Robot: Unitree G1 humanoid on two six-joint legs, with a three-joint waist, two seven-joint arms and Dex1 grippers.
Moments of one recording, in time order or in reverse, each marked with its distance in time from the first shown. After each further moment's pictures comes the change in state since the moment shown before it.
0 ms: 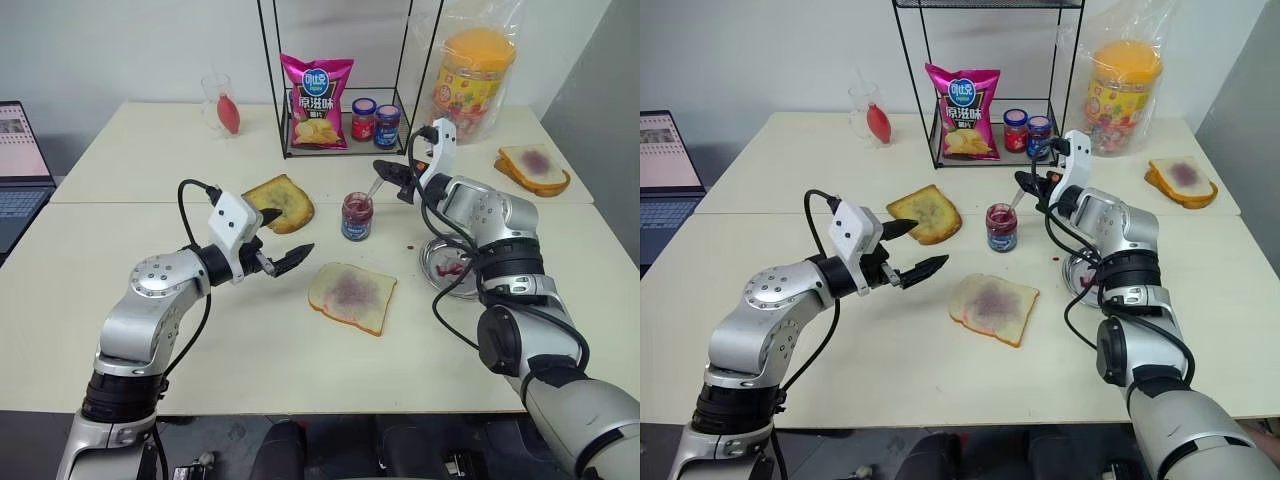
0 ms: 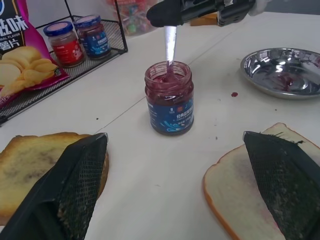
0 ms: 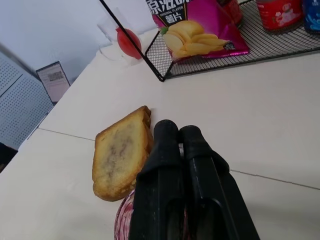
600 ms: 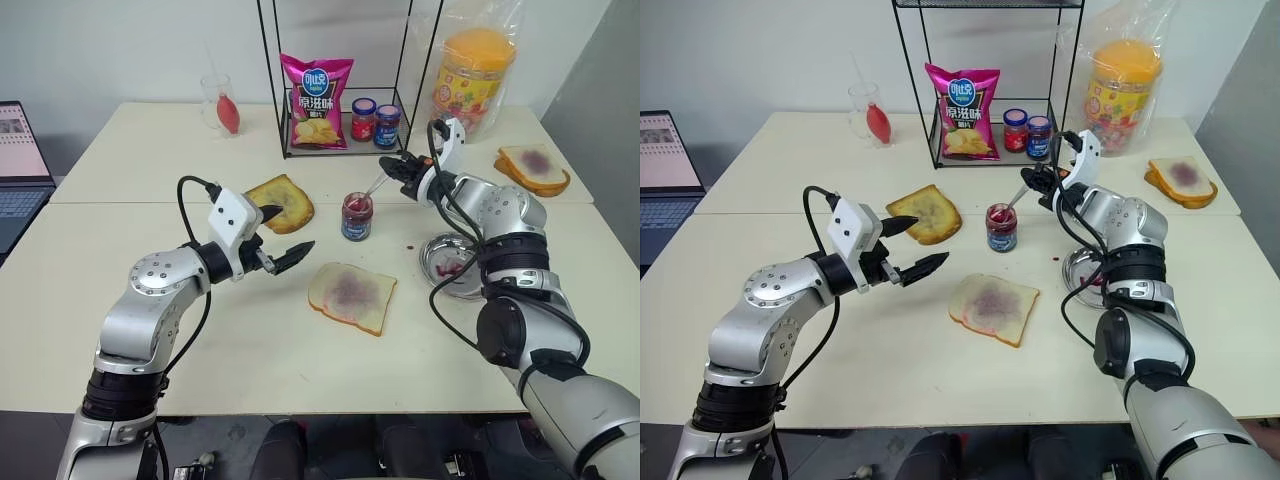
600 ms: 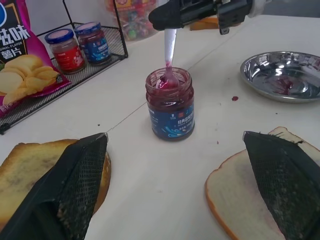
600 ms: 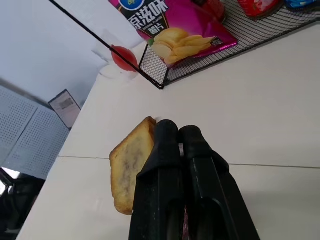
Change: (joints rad) left arm -0.001 0.001 0.000 0.004 0.002 -0.015 -0.004; right arm -0.041 0.006 -0.145 0.058 0.111 0.085 -0.127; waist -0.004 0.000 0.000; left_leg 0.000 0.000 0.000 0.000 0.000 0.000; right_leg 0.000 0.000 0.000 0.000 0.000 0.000
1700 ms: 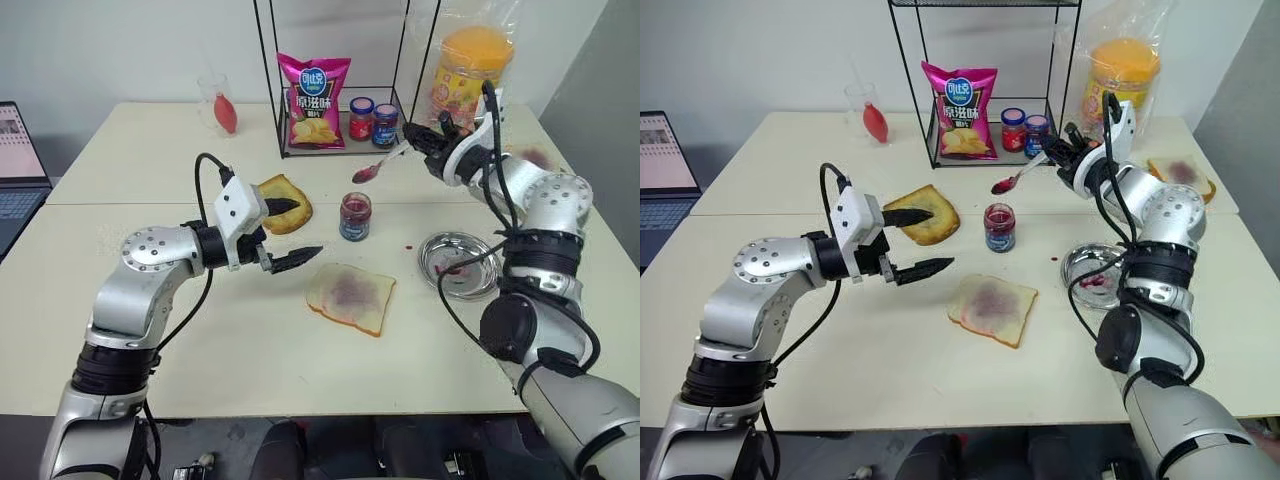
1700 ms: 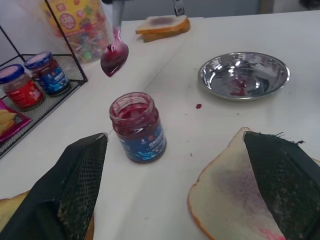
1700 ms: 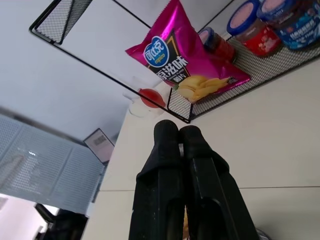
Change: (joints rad) left arm -0.094 0.110 -0.044 0.063 -0.049 -0.051 -0.283; right arm 0.085 -0.016 -0.105 -0.446 0.273 0.299 -0.225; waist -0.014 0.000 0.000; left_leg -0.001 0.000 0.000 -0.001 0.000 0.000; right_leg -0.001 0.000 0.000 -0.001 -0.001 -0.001
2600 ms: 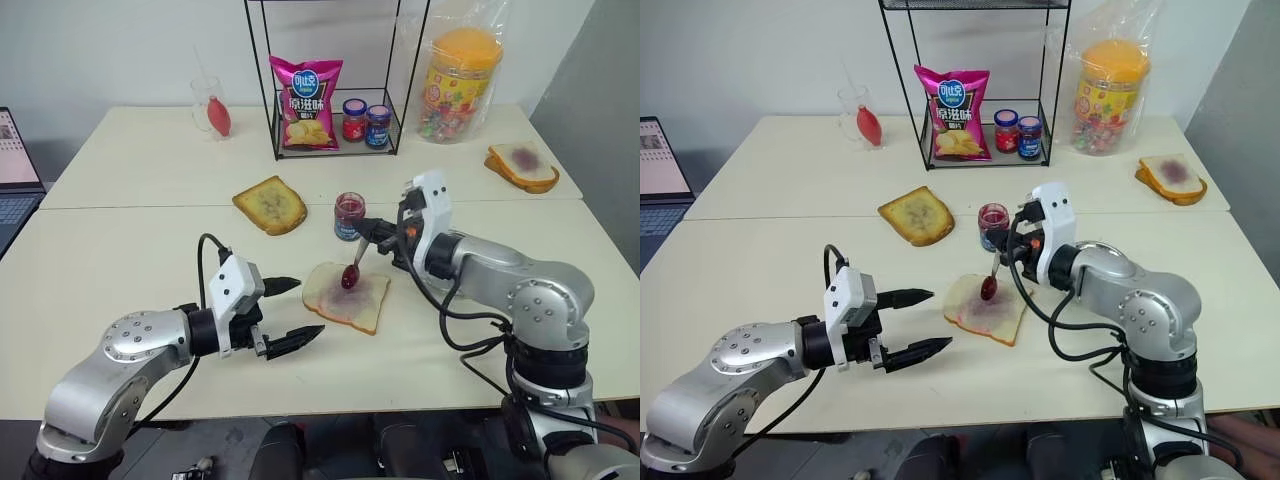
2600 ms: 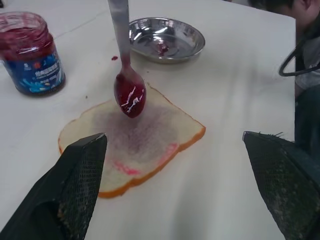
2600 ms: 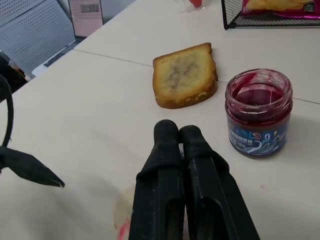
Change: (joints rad) left arm 0.456 0.027 0.113 -0.465 -0.213 0.266 0.226; right arm 0.469 -0.074 0.522 -0.704 -0.042 0.015 0.075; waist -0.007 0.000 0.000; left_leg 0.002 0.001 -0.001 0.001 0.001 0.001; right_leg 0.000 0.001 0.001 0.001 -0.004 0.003
